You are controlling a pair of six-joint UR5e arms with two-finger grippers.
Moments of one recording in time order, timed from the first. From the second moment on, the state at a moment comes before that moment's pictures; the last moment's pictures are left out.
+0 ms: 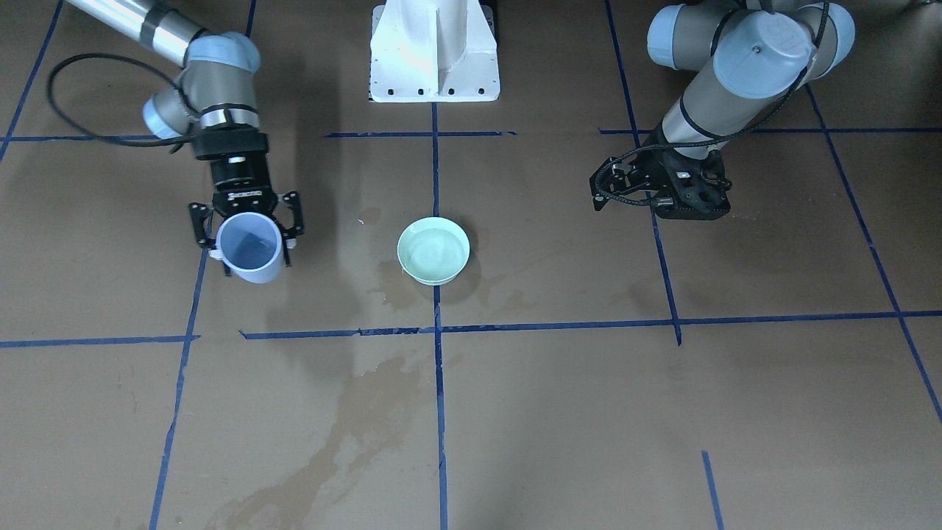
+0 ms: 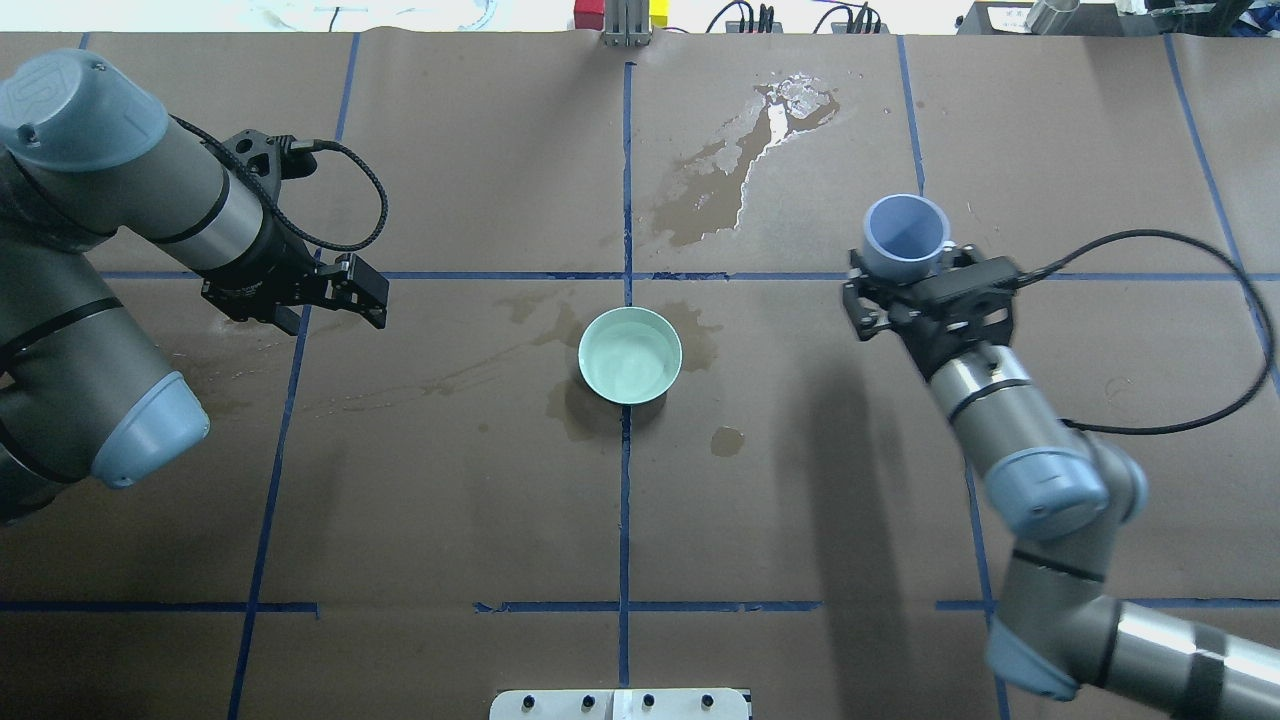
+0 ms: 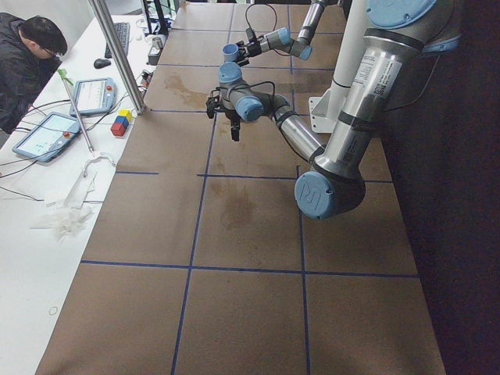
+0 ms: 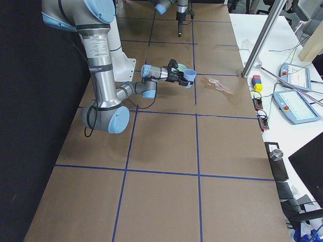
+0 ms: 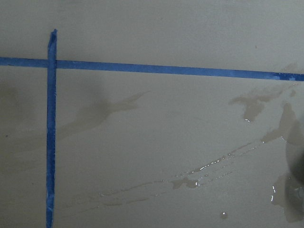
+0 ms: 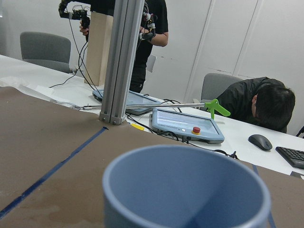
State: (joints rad) left arm -0.82 -1.94 -1.87 -1.66 -2.21 -1.04; right arm 0.34 -1.28 1.63 -0.58 0.68 0.70
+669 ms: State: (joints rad) left arm -0.82 -1.95 -1.86 -1.66 -2.21 -1.11; right arm 0.28 -1.09 1.63 -0.92 0.53 0.44
